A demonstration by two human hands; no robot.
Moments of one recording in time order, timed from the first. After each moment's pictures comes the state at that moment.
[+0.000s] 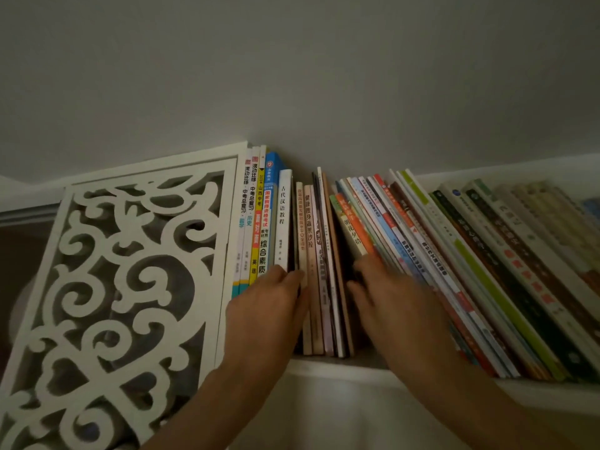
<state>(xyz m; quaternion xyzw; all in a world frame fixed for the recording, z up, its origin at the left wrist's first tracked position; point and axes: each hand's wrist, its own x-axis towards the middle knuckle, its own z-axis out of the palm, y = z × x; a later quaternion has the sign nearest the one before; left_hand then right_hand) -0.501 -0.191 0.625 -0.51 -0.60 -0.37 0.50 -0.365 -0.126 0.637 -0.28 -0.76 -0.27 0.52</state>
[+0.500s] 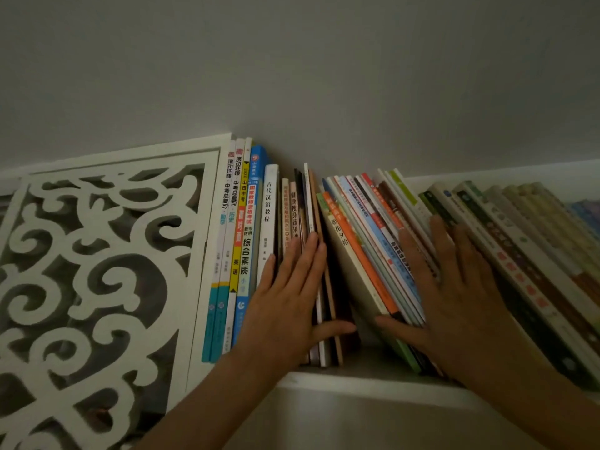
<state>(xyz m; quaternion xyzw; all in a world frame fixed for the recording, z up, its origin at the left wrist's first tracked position) -0.524 -0.128 0.633 -0.57 -0.60 -0.23 0.51 -0.320 -0.054 0.634 -0.37 -0.66 -0.43 0.49</state>
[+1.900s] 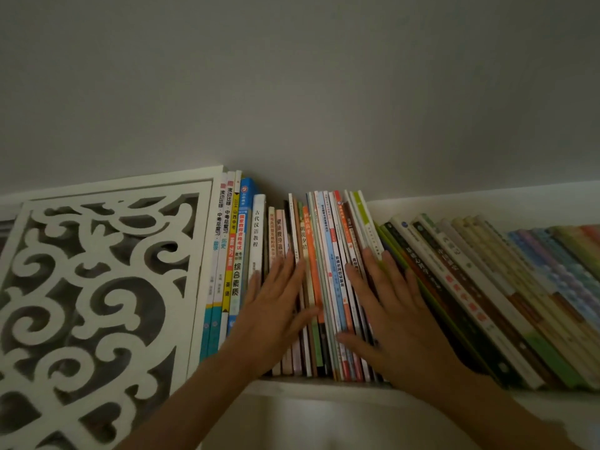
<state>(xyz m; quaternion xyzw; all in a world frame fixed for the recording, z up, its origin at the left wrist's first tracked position) -0.512 -0.153 0.647 -0.62 -0.57 -0.32 0.43 -0.329 -0.077 0.631 -0.28 -0.72 -0.41 0.49</state>
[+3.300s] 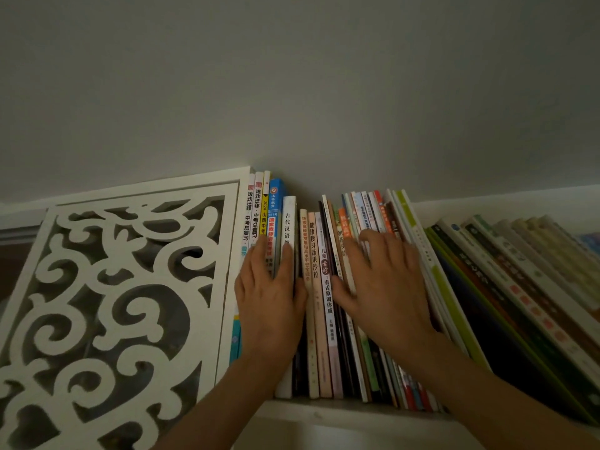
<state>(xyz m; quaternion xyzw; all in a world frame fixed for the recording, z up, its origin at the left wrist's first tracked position) -0.547 -0.132 0.663 -0.41 -0.55 -0.49 0.54 -0.399 -0.083 0.686 -0.25 -0.64 -0.44 0.58</state>
